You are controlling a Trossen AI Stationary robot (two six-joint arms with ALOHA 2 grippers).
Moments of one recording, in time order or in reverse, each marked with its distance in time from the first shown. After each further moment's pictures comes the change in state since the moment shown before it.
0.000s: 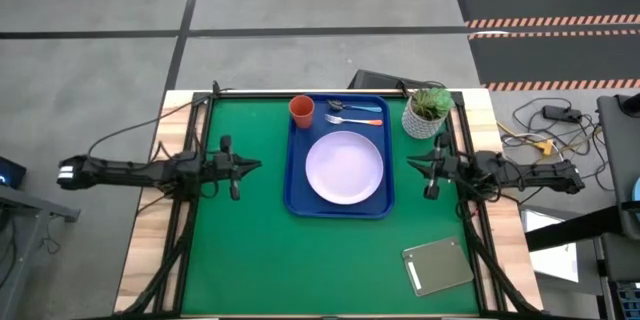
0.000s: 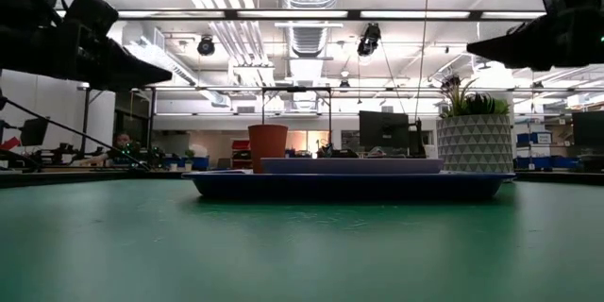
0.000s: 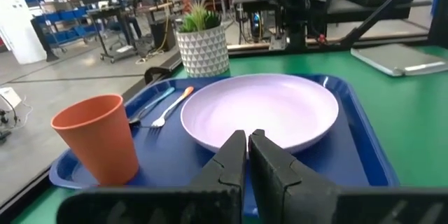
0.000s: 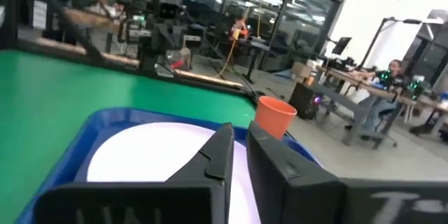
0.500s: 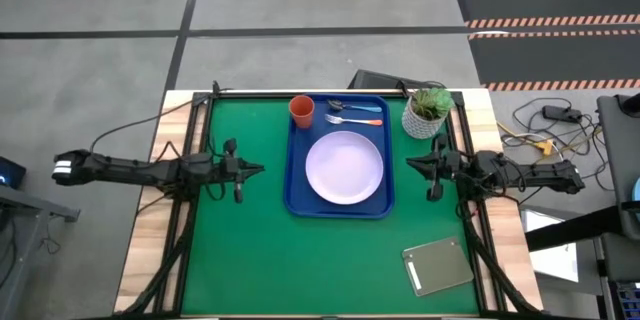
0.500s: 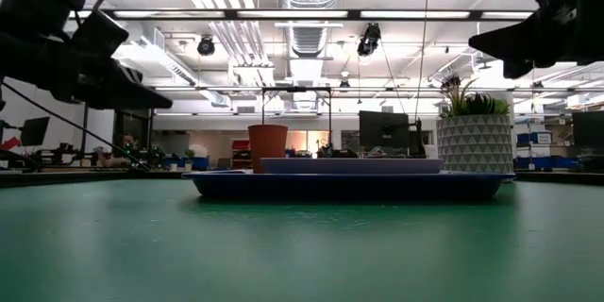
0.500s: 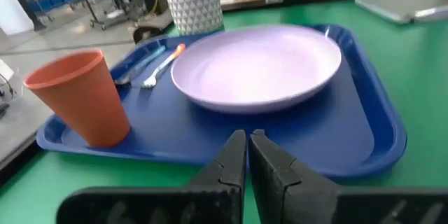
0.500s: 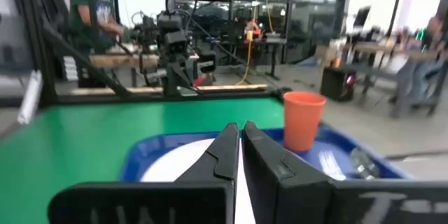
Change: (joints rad) left arm 0.000 0.124 0.000 0.000 0.000 0.000; right arm 0.000 0.031 0.000 0.021 -0.039 0.241
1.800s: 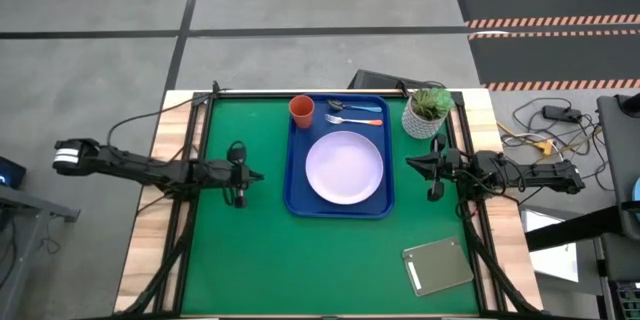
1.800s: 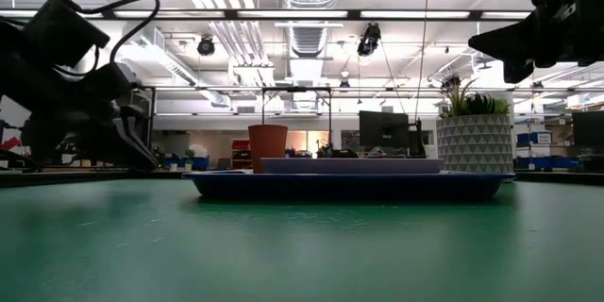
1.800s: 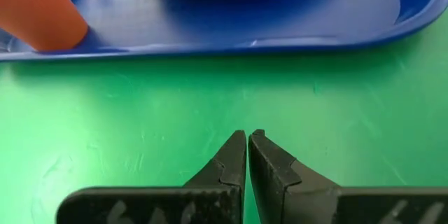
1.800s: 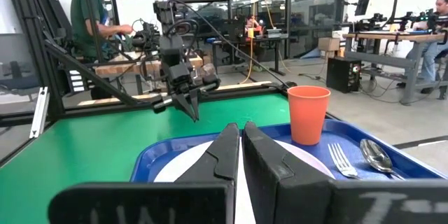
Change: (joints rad) left arm 0.000 0.325 0.000 0.000 0.000 0.000; right arm 0.000 0.003 -0.002 0.001 0.001 0.102
